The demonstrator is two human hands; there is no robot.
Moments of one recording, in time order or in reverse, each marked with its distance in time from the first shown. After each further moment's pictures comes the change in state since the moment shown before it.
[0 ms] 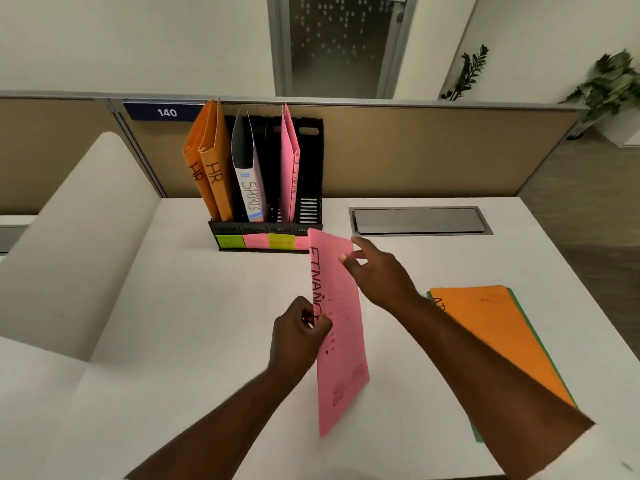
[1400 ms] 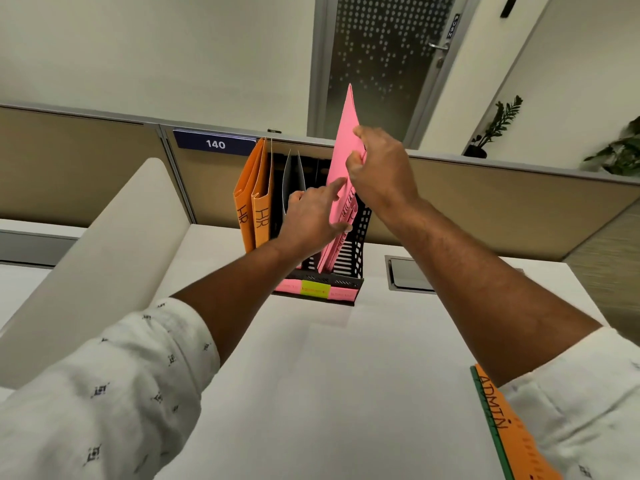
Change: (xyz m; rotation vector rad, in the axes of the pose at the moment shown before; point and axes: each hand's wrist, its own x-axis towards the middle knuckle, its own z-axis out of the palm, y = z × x) left_hand 0.272 0.130 -0.115 0.658 0.106 0.522; right_hand 0.199 -0.211 -0.044 -0.078 0.478 -0.437
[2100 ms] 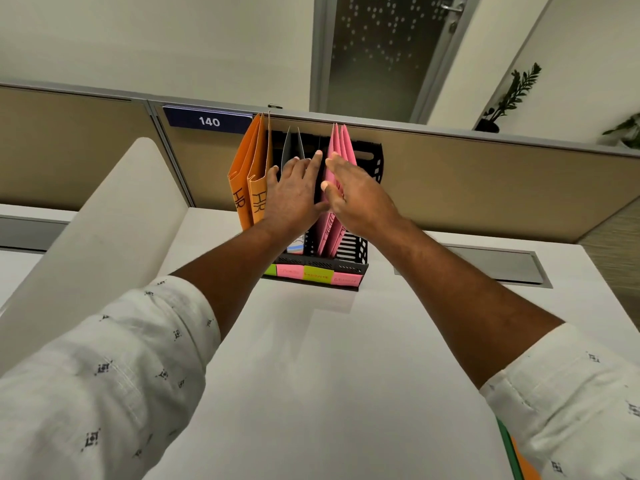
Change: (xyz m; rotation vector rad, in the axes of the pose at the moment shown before) left_hand 0.020 -0.051 0.024 0.311 0.019 -0.050; right_hand -0.034 0.044 0.065 -0.066 -0.405 -0.091
